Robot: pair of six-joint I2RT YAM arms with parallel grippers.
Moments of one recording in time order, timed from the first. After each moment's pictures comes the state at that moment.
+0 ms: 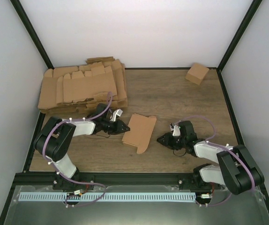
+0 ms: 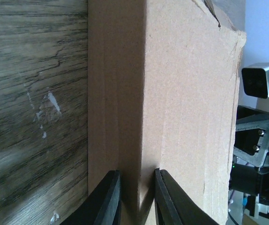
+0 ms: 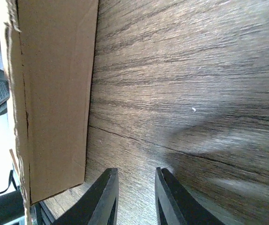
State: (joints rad) left arm -0.45 1.69 0.70 0.08 0.76 -0.59; right arm 0.35 1.23 0.25 0.14 -0.59 0.75
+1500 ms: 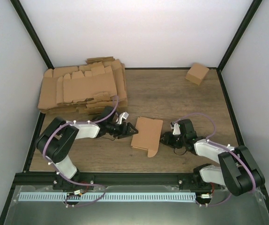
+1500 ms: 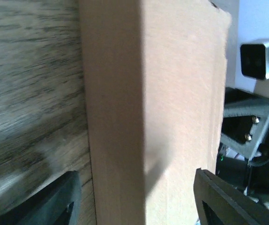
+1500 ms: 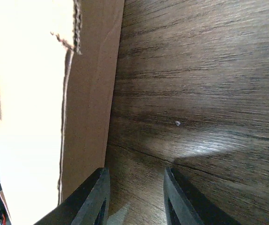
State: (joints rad) left arm -0.57 1.70 0.69 0.17 0.75 -0.74; right arm 0.35 1.23 0.29 0.05 -0.53 0.66
